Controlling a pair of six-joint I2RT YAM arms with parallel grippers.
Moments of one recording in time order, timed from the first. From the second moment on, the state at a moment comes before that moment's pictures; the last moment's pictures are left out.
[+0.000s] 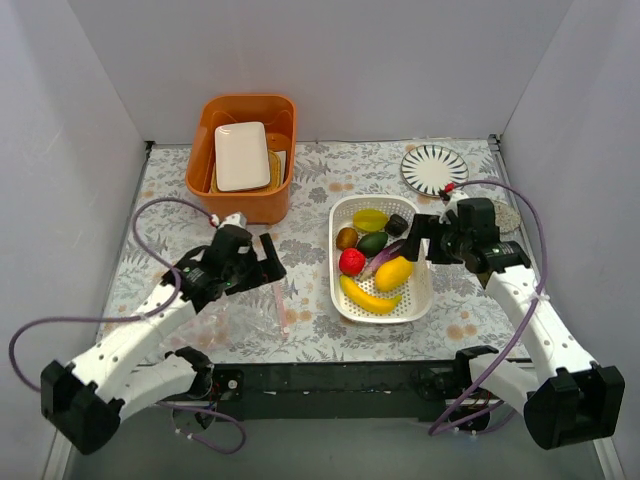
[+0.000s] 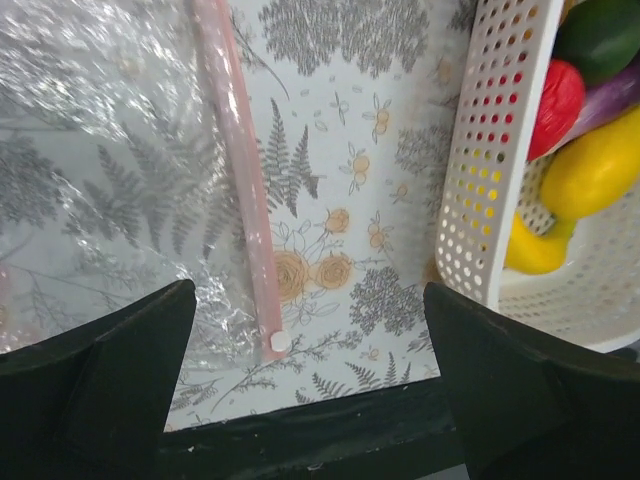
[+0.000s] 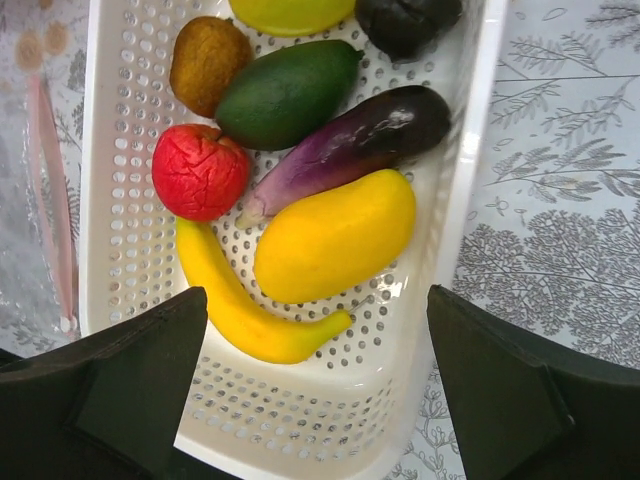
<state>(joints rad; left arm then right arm) -0.55 0.93 0.80 -0.67 -0.07 -0.78 0.20 1.00 0.83 -0.59 -0.27 0.28</state>
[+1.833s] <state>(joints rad) -0.74 1.75 1.10 -0.81 -0.46 -1.05 0.43 1.13 0.96 -0.57 -0.28 0.31</state>
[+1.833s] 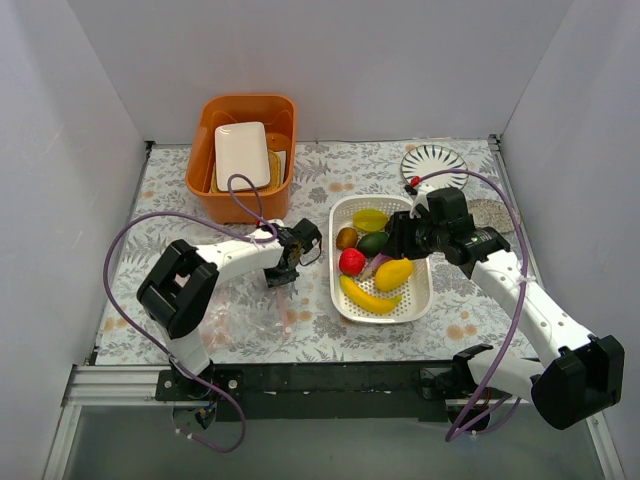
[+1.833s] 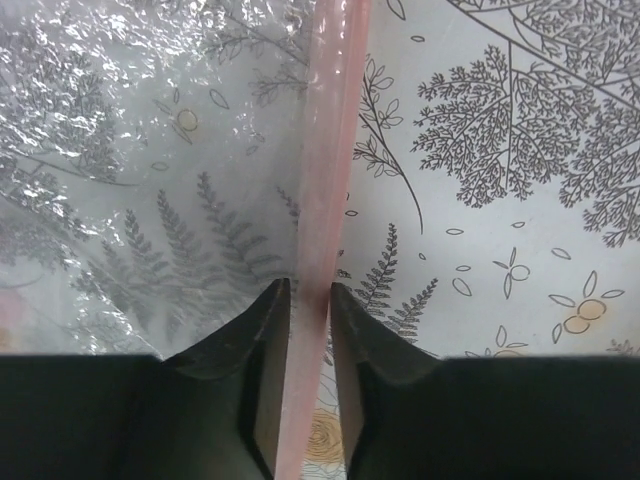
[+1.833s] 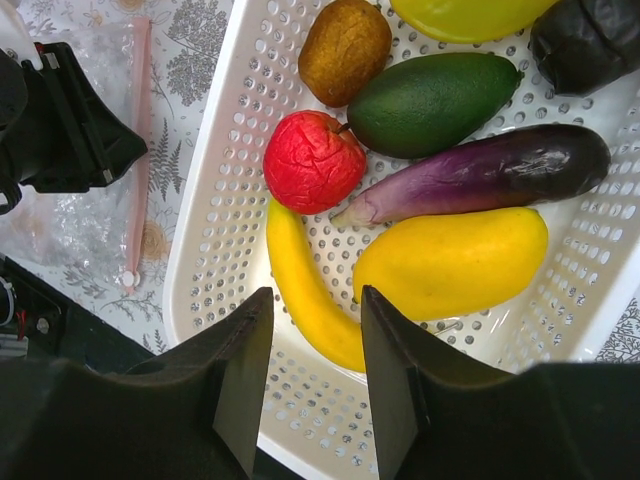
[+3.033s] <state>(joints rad) -0.74 1.26 1.04 -0.68 -0.28 -0.94 0.68 1.43 0.94 -0.11 -0.56 0.54</state>
